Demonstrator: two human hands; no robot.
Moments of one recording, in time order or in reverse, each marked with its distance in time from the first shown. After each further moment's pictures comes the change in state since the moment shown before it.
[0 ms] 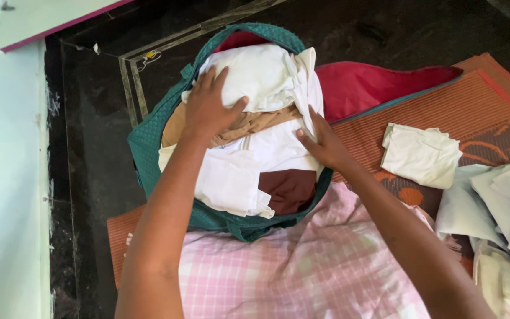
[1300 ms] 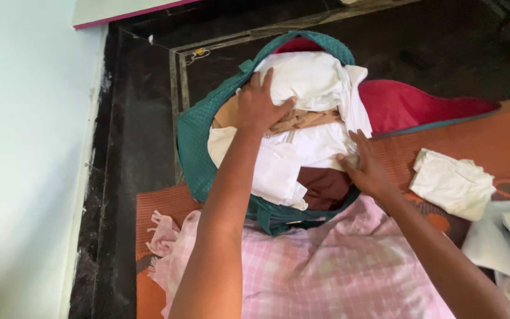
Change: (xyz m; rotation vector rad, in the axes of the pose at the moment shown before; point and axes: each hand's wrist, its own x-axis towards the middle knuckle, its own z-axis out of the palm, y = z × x) left_hand -0.012 0.022 -0.017 0.013 -0.010 -0.285; right_hand -0.040 -0.011 0.003 -0.128 0.023 -0.055
